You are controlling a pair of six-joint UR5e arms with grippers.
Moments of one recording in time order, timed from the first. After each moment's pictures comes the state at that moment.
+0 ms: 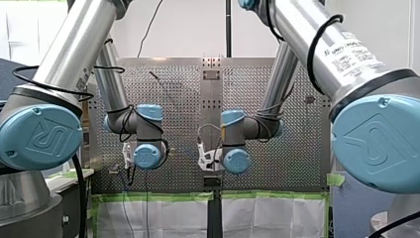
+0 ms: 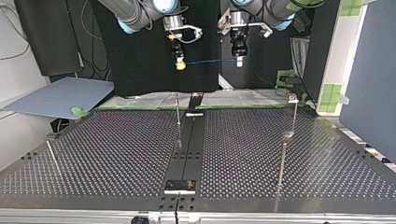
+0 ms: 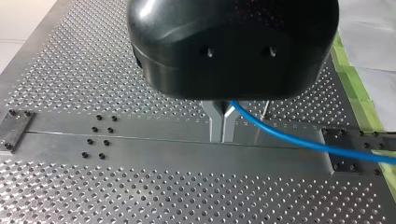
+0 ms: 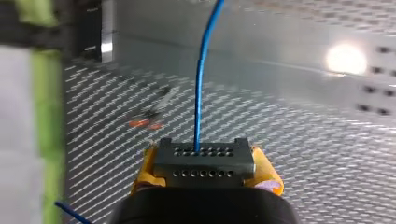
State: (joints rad) left arm -0.55 -1.98 -2.39 -1.92 -2.15 -1.62; right arm 2.42 -0.92 2.00 -0.96 1.91 1.45
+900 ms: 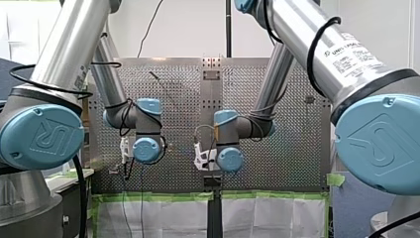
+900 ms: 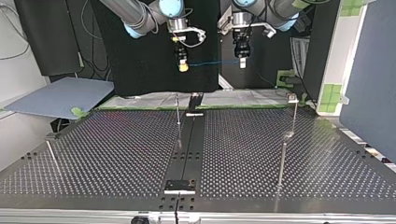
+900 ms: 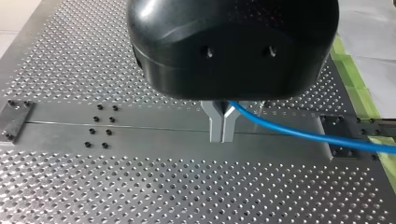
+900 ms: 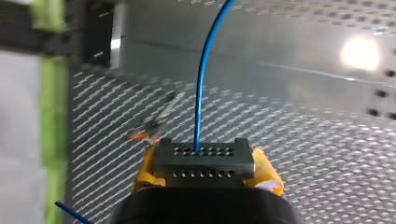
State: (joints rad) left arm -0.53 -1.91 -2.39 -2.01 -2.16 -1.60; right arm 2.44 -0.91 1.92 -0.88 1.95 1.49
